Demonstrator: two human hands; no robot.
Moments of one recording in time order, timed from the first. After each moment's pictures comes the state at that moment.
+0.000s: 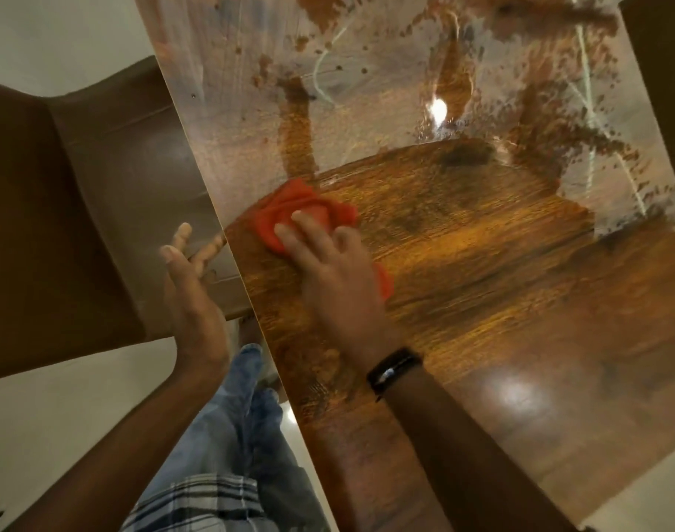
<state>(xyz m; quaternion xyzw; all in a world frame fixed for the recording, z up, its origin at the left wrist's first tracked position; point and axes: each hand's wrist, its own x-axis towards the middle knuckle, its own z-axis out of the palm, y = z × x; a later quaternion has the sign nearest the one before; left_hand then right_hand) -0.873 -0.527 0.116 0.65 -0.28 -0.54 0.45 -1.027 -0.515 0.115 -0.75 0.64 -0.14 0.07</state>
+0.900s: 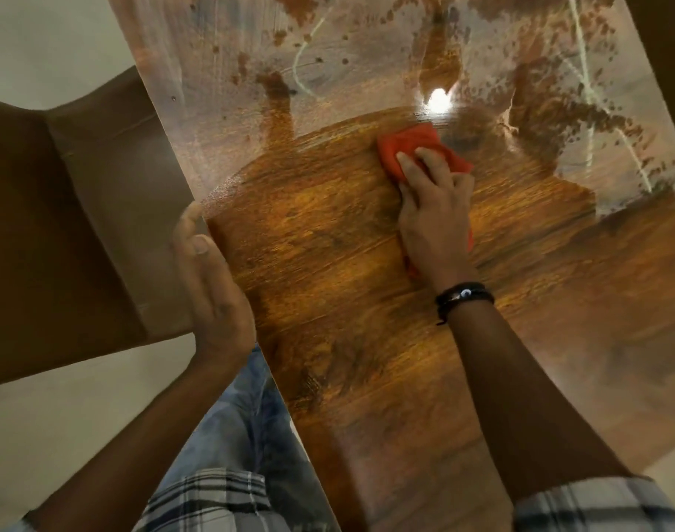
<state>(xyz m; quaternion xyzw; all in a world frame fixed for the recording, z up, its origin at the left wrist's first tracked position) -0.907 -0.525 0.124 0.63 -0.46 -0.42 0.46 -1.149 -0.552 0.115 -0.58 0.79 -0.16 0.06</state>
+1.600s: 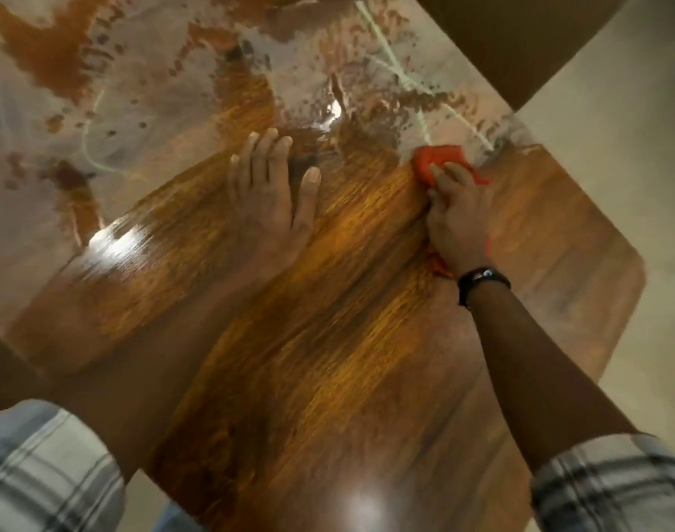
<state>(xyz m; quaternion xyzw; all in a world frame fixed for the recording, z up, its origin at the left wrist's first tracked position) -1.124 -0.616 0.109 0.40 -0.84 -0.29 0.23 -1.347 -0.475 0.111 -0.40 0.90 -0.14 0.00</state>
